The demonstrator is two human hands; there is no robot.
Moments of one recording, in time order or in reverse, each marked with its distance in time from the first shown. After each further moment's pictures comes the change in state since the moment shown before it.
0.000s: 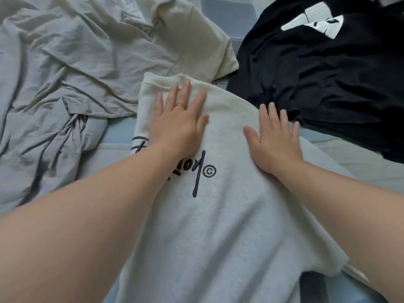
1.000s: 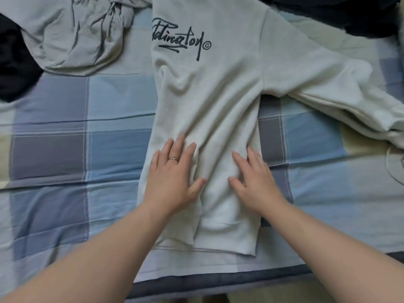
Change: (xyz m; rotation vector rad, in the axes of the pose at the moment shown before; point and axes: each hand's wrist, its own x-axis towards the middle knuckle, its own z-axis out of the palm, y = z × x) left_hand -0.452 0.055 -0.048 -0.072 -0.312 -0.014; right_hand -0.439 0.017 0.032 0.343 -0.392 -0.092
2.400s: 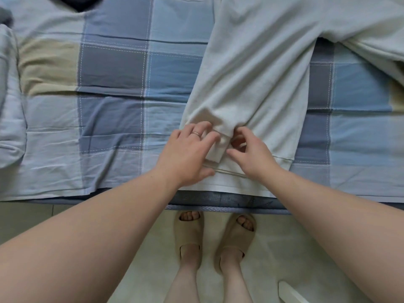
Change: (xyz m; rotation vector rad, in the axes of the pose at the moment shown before) left_hand -0.140 -0.055 0.003 0.076 -0.069 0.172; right_hand -0.075 -0.081 0.093 0.388 -0.013 -0.059
